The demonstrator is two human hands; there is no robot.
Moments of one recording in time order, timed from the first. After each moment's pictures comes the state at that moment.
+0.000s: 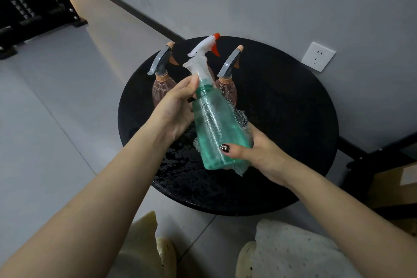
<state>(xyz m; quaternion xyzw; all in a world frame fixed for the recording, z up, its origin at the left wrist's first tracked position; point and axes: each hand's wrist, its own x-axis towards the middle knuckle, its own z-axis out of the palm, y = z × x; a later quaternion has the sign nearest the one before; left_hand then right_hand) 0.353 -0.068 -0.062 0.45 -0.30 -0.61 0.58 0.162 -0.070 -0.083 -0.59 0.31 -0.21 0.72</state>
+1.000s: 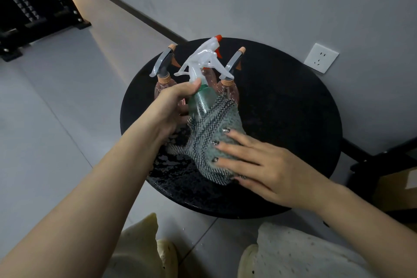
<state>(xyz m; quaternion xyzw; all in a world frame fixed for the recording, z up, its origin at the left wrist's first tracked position) 0.364 -0.068 -0.051 0.57 -0.30 -0.57 0.52 0.131 -0.063 -0.071 -0.98 0.08 -0.15 0.10</state>
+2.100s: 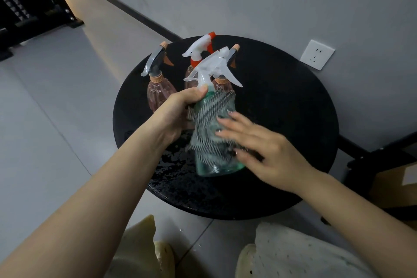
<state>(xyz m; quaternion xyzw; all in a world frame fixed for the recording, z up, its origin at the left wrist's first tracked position) 0.343 -0.073 -0.058 0.56 -0.33 -0.59 0.48 0.137 -0.079 -0.082 -0.91 0.18 -0.27 0.26</state>
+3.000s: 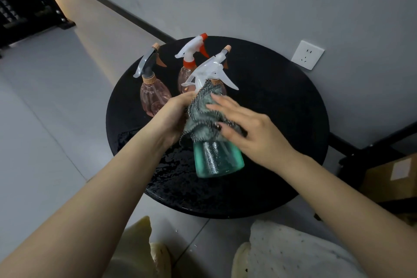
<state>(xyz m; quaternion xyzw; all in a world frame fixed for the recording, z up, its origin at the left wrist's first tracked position) 0.334 -0.075 -0.059 0.56 -0.31 -0.60 0.48 0.155 -0.093 -0.070 -0.87 0.27 -0.26 0.33</state>
